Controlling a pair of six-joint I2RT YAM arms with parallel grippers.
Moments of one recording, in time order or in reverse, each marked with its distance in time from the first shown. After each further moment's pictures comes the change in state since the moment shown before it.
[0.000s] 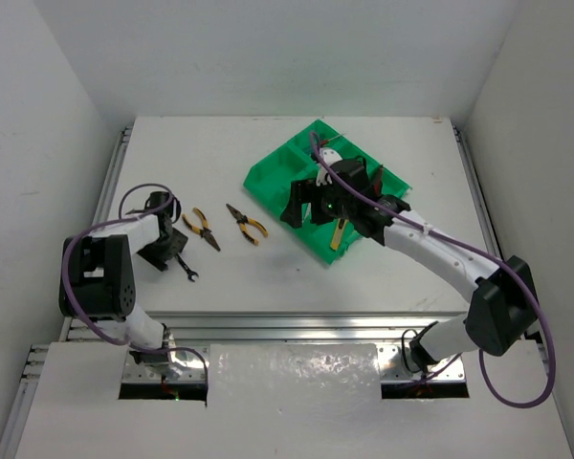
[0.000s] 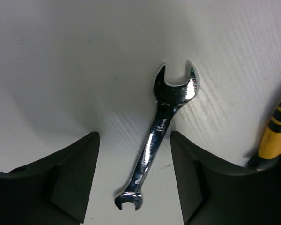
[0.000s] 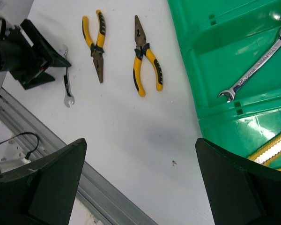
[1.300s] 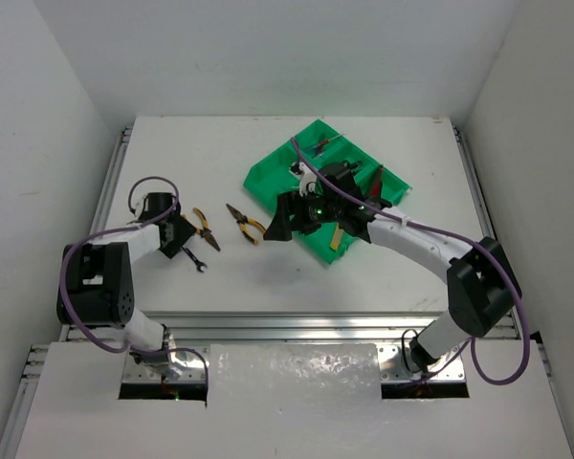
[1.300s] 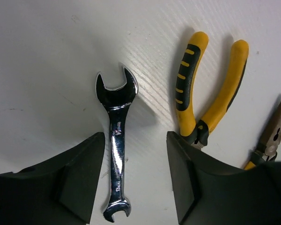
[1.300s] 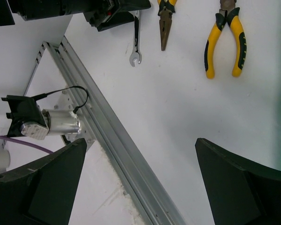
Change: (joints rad) left arm 0.000 -0.009 -0.086 0.346 0.187 0.138; right arm -0.001 0.127 -0.022 0.123 -0.393 0.021
